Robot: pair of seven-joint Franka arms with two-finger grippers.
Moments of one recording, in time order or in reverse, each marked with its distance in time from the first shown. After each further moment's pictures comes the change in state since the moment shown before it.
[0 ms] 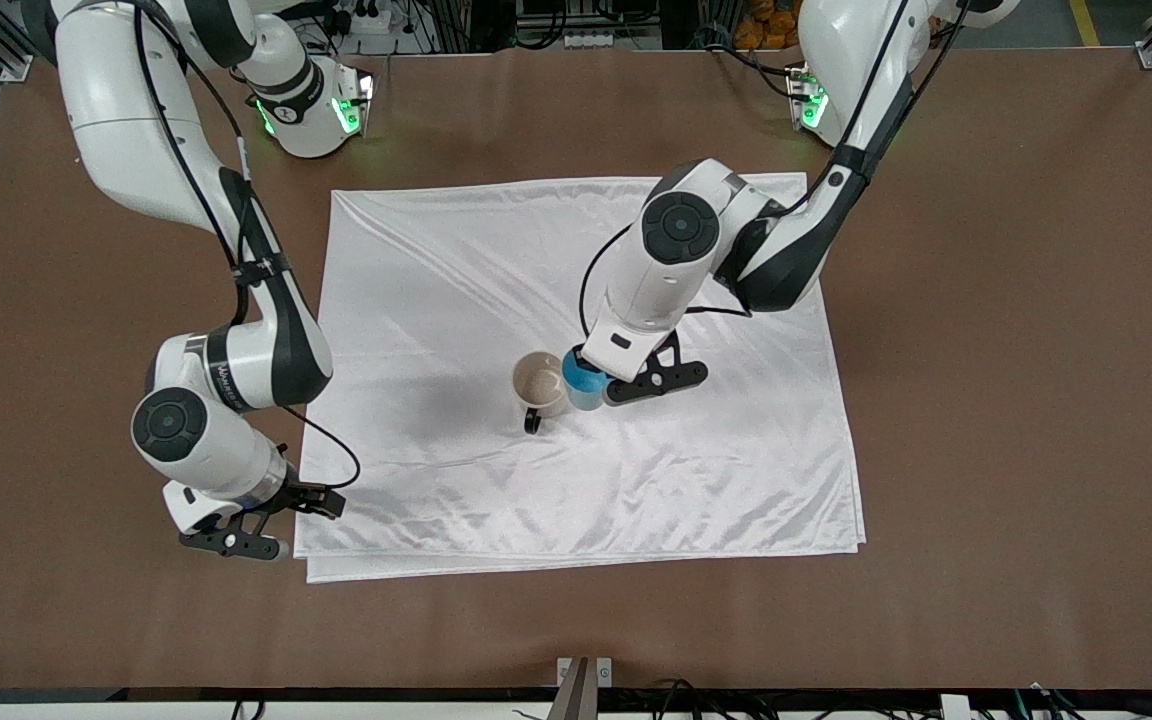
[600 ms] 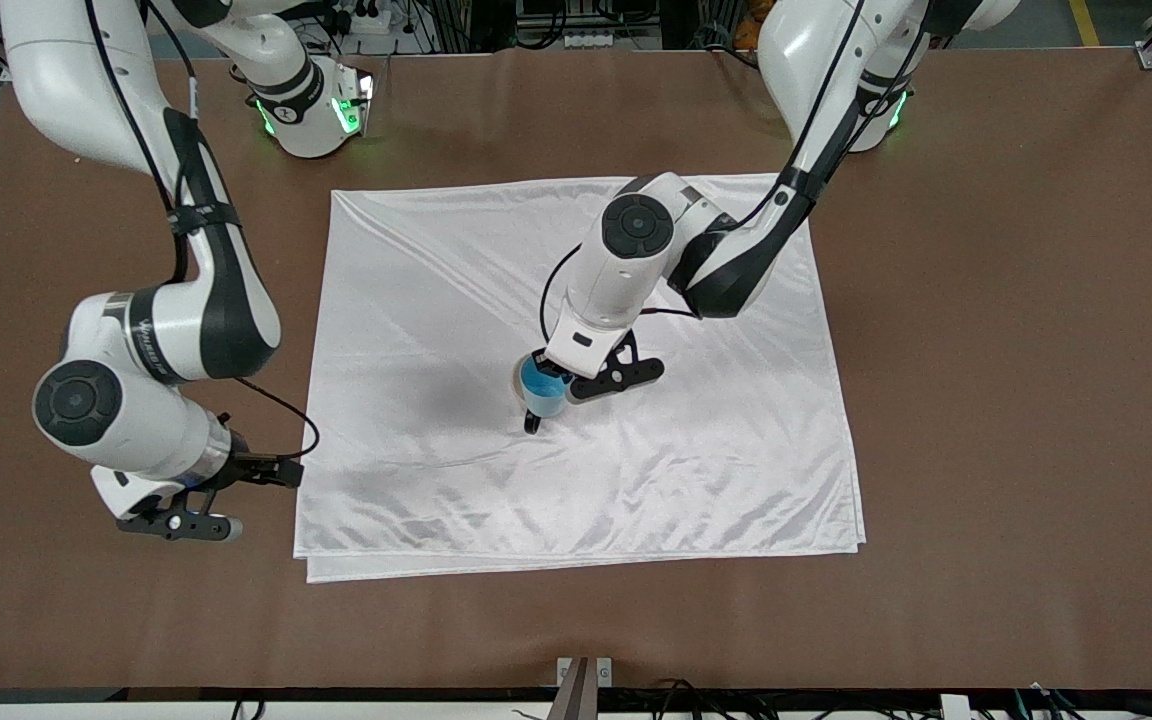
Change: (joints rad) left arm -0.060 0.091 0.003 0.024 0.000 0.161 -0.119; right arm -0.035 -0.162 0.004 0.017 0.000 -0.271 -0.091
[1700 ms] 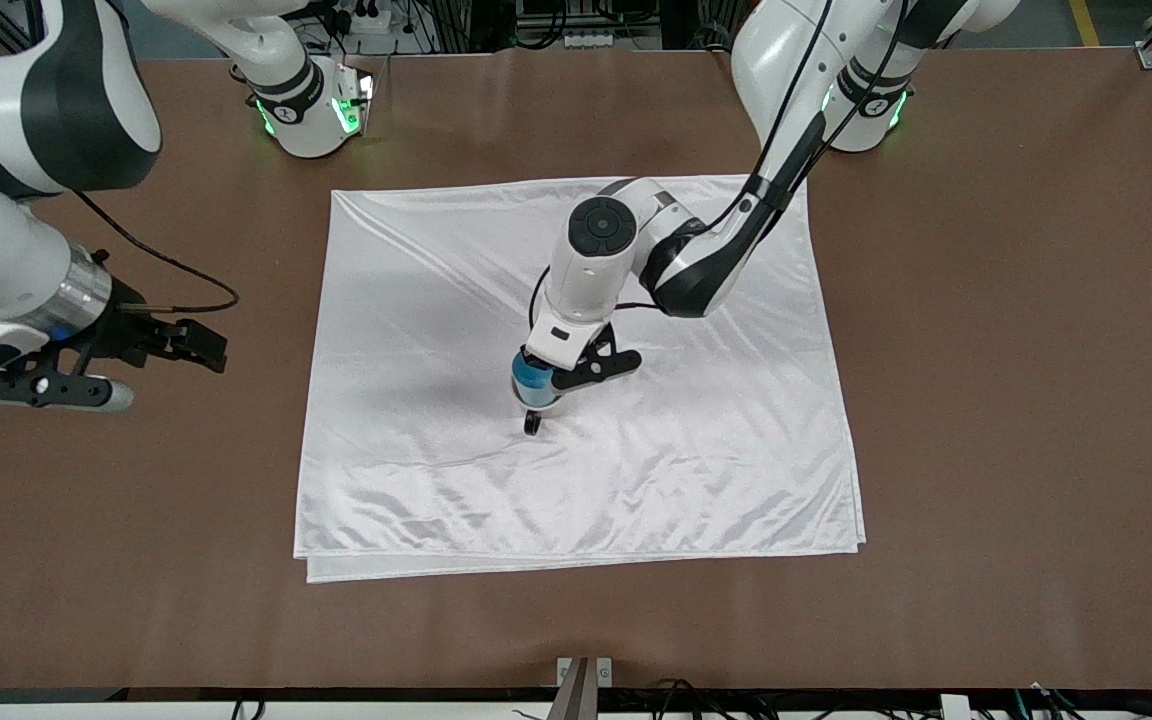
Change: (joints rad) left arm -0.048 0.046 0.005 -0.003 0.056 0.009 -0.076; right arm -0.132 -0.411 0.148 -0.181 0.000 -0.237 -0.022
